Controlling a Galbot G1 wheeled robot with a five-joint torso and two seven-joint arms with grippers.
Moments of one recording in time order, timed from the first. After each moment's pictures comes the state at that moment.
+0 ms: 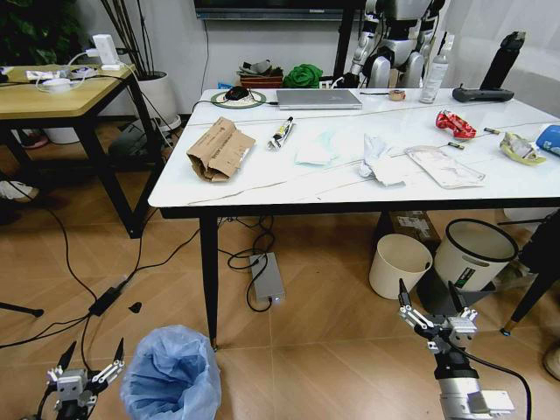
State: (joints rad) left arm 1.83 -1.20 -0.81 -1.67 -0.32 -0.48 -0.02; right arm -1.70 1.61 0.81 2.04 0.16 0.35 -0.27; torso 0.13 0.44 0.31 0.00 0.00
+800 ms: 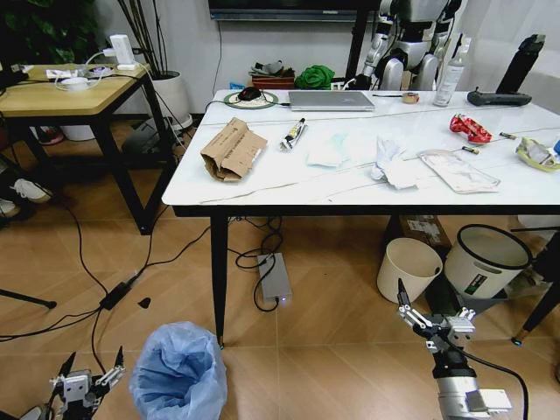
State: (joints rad) left arm 1.81 -1.18 -0.74 -1.73 -0.35 -0.19 -0.20; right arm -1.69 1.61 0.80 2.03 0.17 0.35 -0.27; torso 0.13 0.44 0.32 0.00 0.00
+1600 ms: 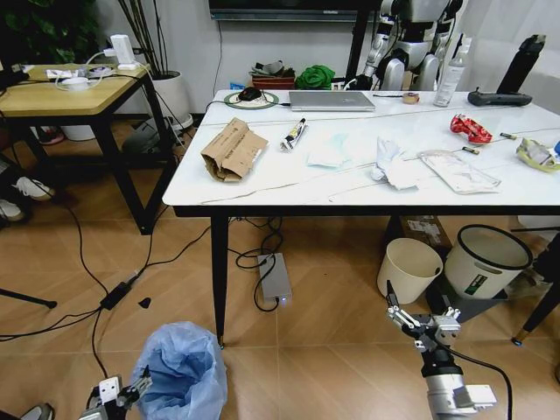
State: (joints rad) left arm 1.62 -1.22 -0.64 -1.49 -0.51 -0.06 -0.12; right arm -1.69 1.61 0.76 2.01 0.15 0.34 -0.27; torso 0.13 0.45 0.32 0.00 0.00
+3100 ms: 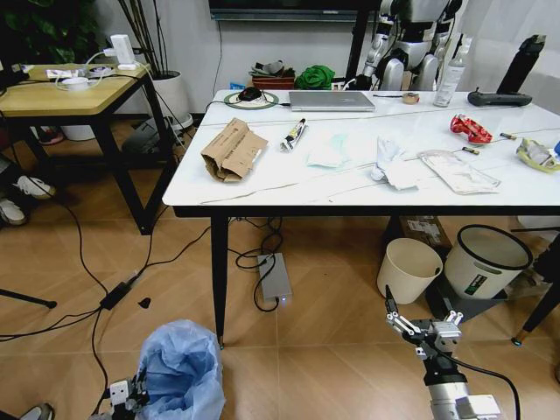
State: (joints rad) left arm 1.67 -1.21 -0.63 -1.46 -0.54 -0.27 0.04; right arm -1.74 1.61 0.76 2.05 0.10 0.36 -0.27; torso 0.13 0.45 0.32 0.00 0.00
